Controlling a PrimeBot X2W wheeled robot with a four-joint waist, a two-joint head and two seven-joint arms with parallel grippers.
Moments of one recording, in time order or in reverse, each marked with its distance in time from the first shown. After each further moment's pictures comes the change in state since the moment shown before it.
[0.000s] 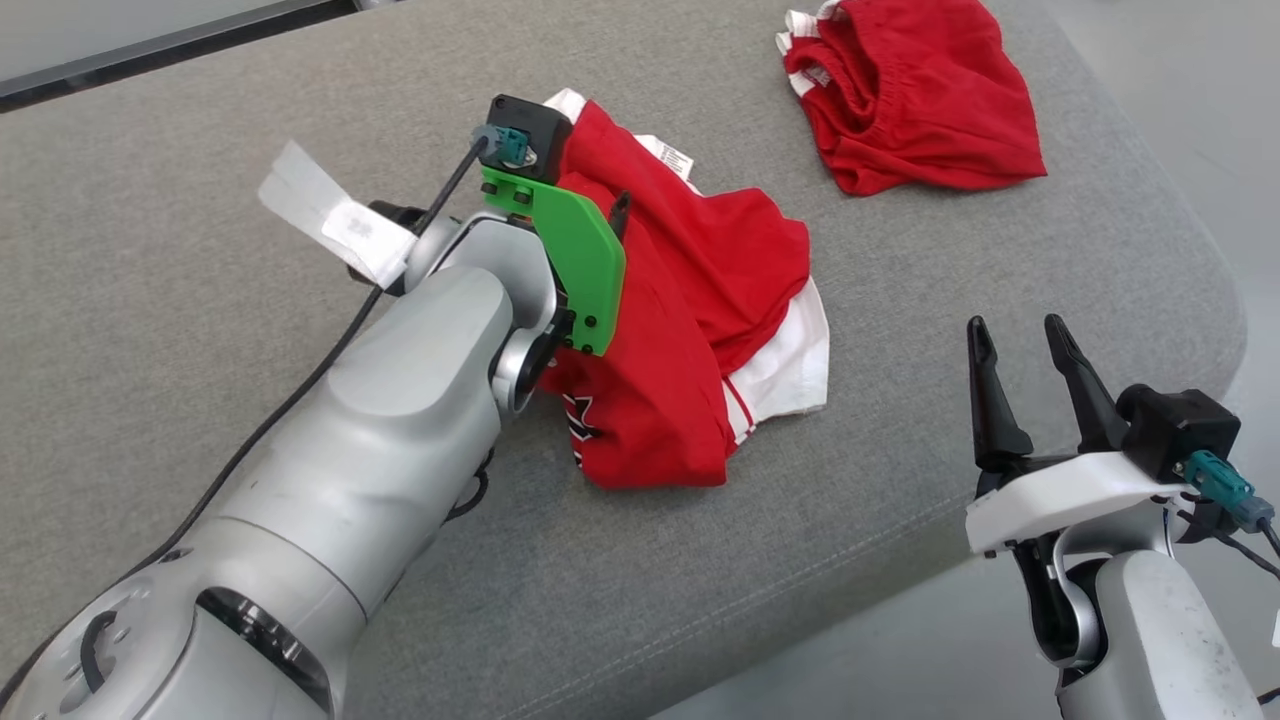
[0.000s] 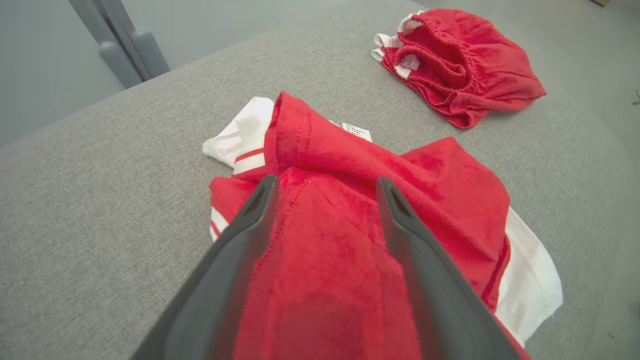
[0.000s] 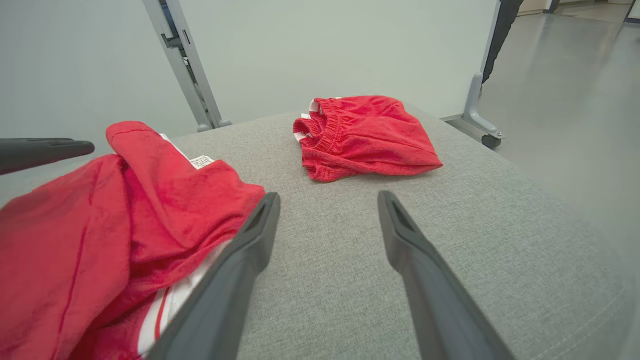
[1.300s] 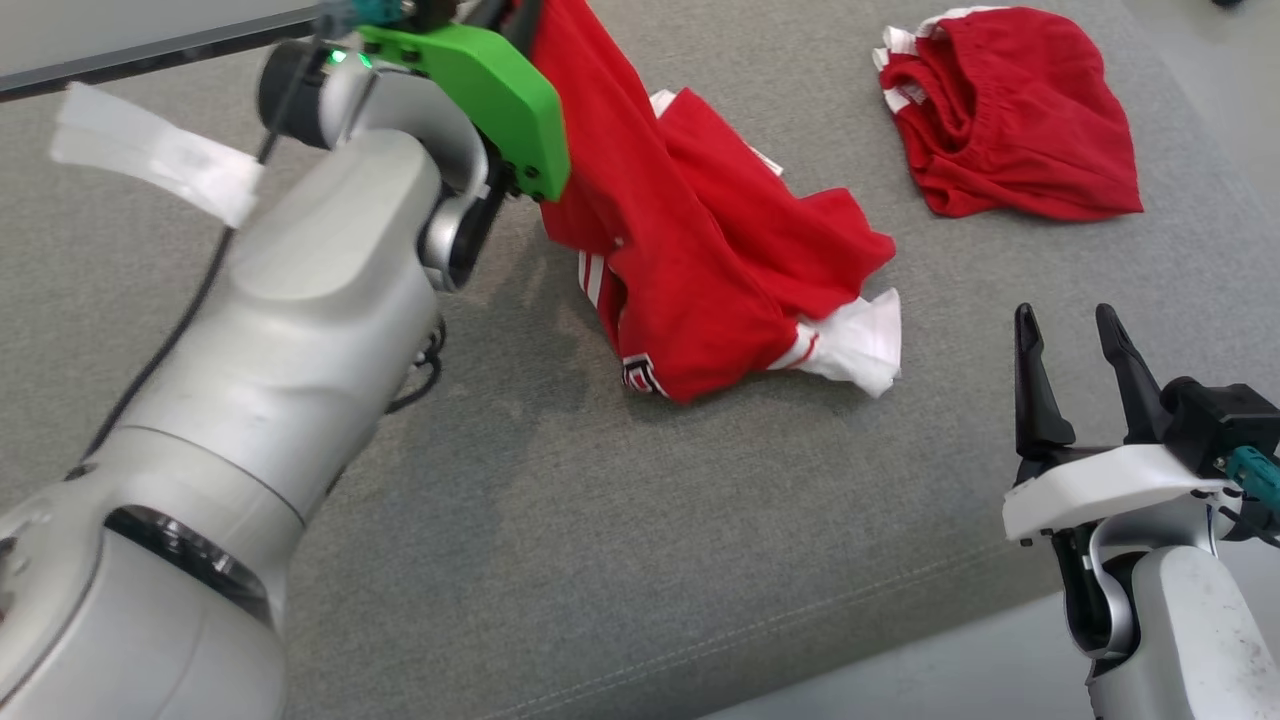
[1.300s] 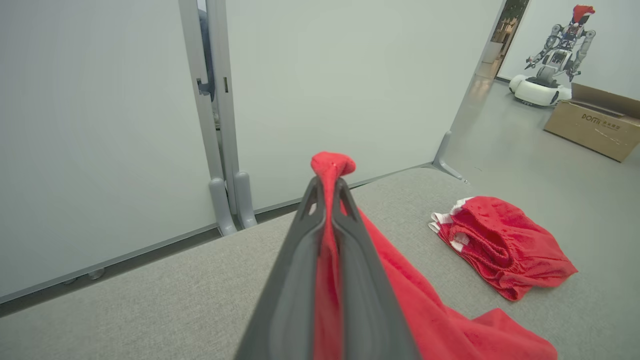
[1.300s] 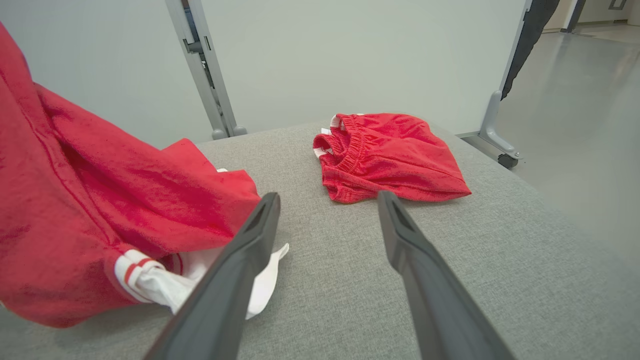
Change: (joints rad) left arm -0.159 0.037 0.010 0.026 -0.107 -0.058 -0.297; right arm 0.002 0.001 -0.069 -0.022 -0.049 0.000 0.010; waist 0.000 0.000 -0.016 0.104
